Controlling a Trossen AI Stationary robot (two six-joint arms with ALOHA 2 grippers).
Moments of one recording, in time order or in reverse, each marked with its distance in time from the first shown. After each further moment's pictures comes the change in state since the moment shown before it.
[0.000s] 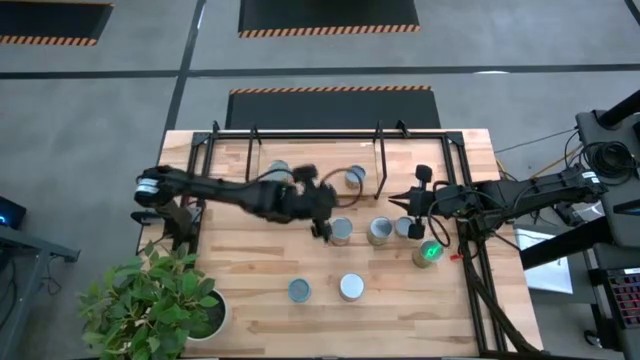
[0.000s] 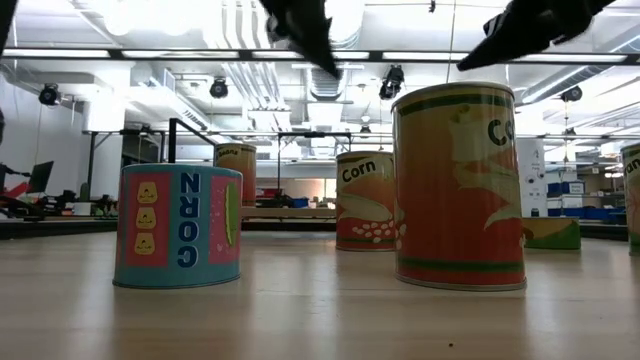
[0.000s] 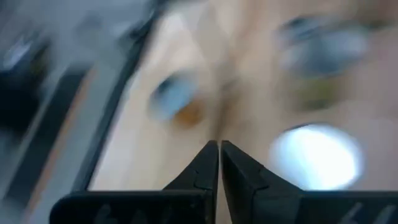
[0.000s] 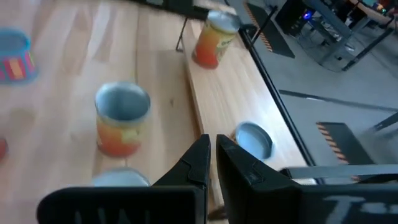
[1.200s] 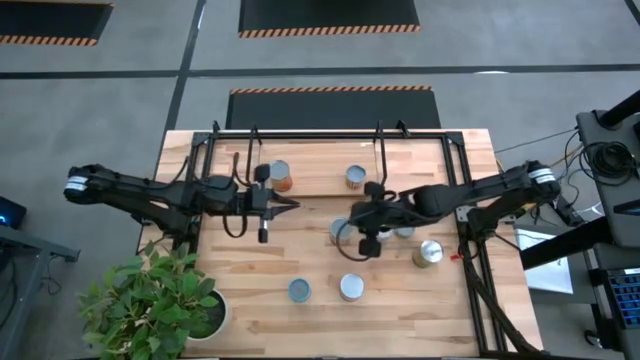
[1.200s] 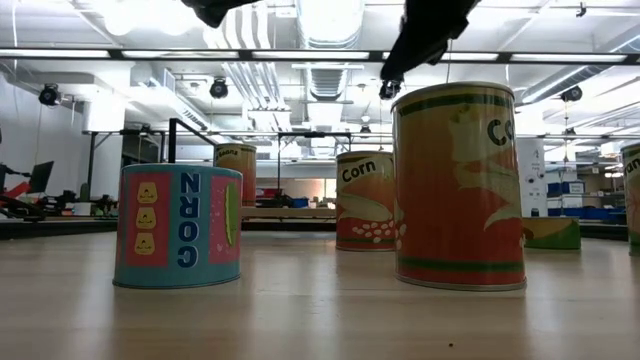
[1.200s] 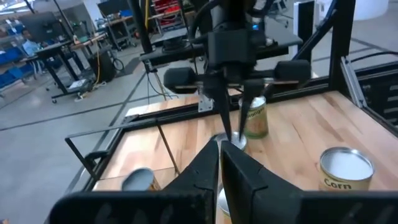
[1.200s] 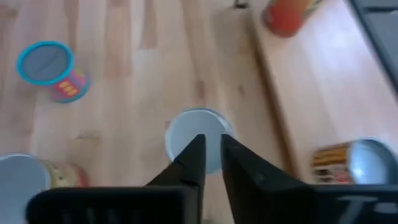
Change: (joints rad) left arm 0.001 -0.697 -0.768 0.745 0.362 0.229; right arm 0.006 0.663 0.553 -0.258 -0.181 0.281
